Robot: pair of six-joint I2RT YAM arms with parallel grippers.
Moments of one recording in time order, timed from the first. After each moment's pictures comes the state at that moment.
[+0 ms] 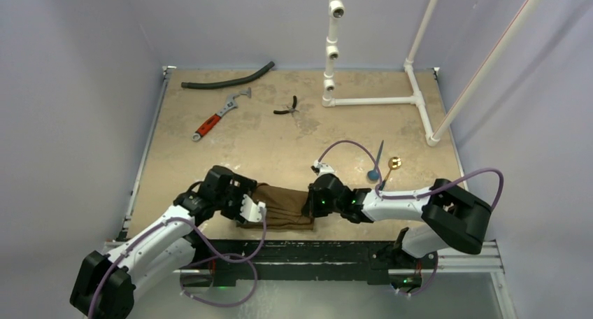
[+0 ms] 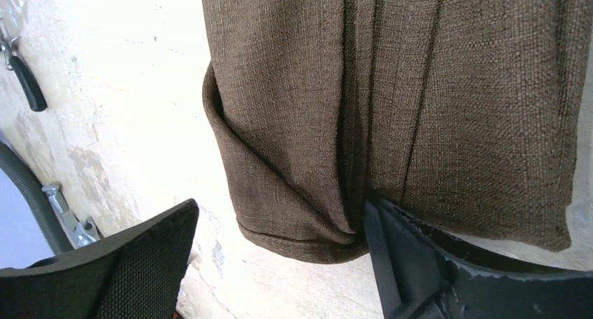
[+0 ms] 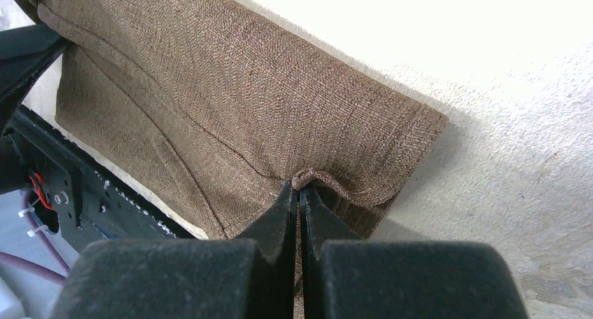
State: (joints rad) left arm -0.51 0.83 0.33 -0.41 0.27 1.33; right arm 1.03 1.42 0.51 0.08 0.03 0.88
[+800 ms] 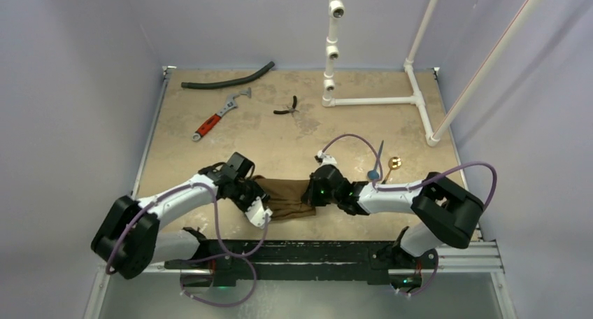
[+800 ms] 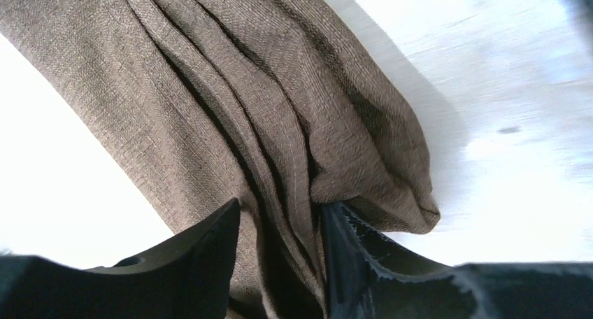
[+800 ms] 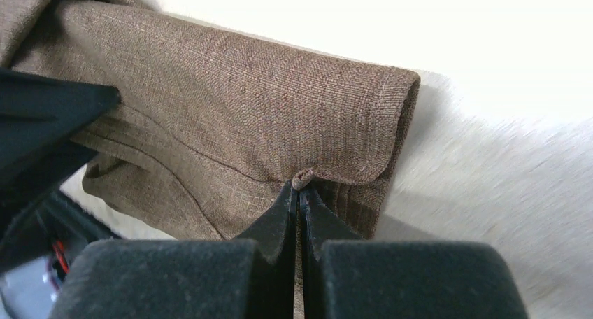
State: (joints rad) left arm -0.57 1.22 0.54 -0.63 0.44 1.71; right arm 0.97 1.49 0.55 0.13 0.07 0.90
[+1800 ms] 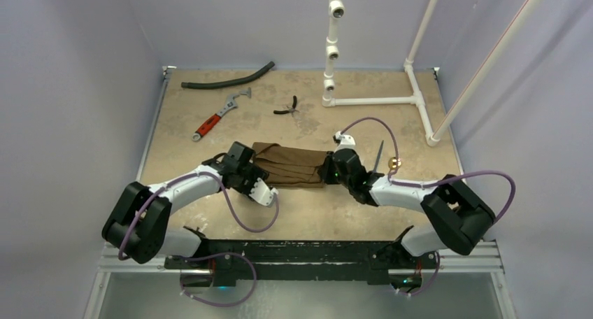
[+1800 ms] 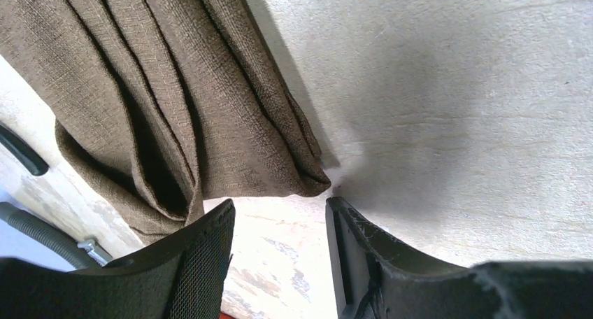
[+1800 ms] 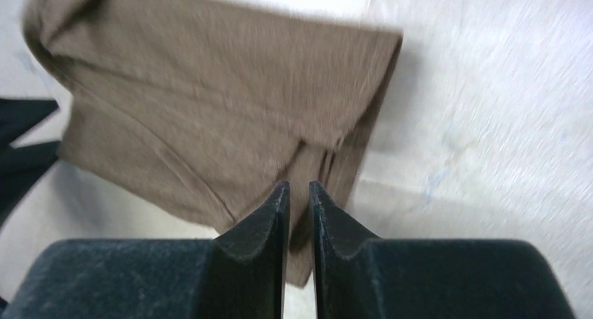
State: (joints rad) left arm -0.51 1.36 0.63 -0.39 0.16 1.60; right arm 0.72 1.43 0.57 0.25 0.16 0.64
